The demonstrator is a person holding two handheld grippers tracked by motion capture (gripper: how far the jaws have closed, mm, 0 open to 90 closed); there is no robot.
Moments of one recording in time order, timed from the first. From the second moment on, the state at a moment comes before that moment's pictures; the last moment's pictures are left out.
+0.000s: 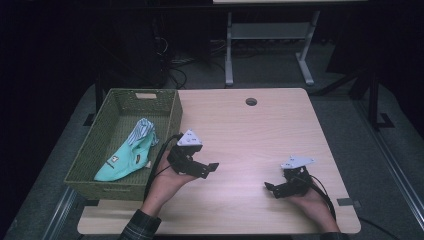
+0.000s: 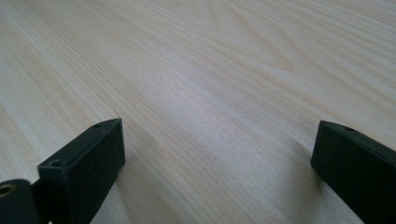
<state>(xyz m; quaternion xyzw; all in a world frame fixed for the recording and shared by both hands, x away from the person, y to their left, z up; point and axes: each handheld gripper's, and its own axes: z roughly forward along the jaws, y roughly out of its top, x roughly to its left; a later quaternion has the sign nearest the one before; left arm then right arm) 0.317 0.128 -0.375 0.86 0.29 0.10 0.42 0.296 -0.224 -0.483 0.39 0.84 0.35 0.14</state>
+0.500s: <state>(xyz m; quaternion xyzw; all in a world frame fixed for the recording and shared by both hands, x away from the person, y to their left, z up) 0.321 0.138 -0.363 0.86 0.29 0.10 0.42 0.297 -0.224 -0.483 0.39 0.84 0.35 0.15</state>
